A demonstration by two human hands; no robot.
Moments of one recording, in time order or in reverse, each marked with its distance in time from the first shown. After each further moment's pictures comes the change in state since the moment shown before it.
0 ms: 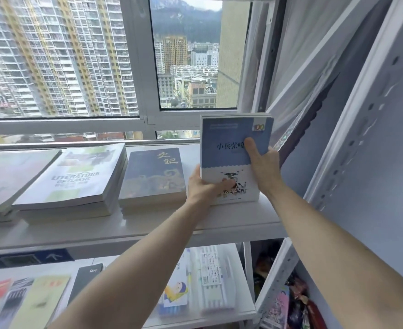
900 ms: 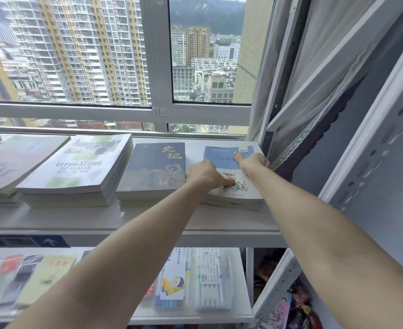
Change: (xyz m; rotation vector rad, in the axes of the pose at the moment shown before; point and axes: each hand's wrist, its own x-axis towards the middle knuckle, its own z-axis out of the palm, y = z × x) left_hand 0.033 0.041 0.013 1.044 -0.033 -0.200; right_hand 0.067 0.062 0.026 -1.051 0.071 0.493
